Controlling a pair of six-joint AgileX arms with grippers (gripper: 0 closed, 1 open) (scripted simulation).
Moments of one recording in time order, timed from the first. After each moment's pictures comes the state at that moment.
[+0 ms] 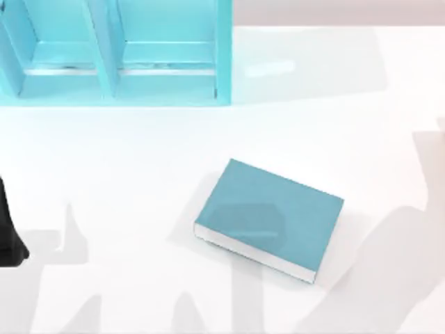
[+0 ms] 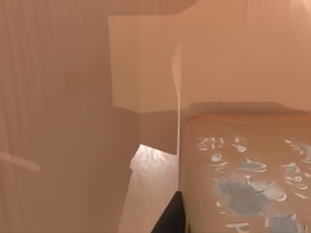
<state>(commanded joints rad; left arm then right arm) 0.00 0.00 0.00 0.00 0.00 0.00 -0.42 1.99 1.35 -0.92 0.00 -0.40</state>
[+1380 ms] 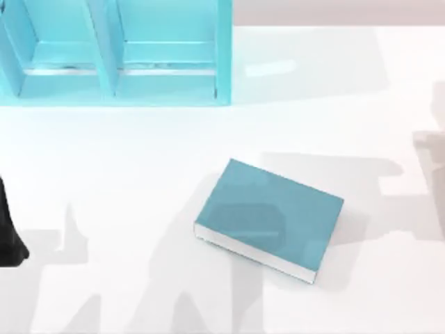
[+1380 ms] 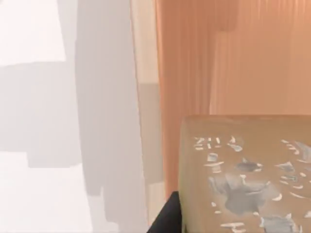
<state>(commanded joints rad) 0.00 0.00 0.00 0.00 0.00 0.00 -0.15 1.86 1.62 -1.30 0.02 -0.08</state>
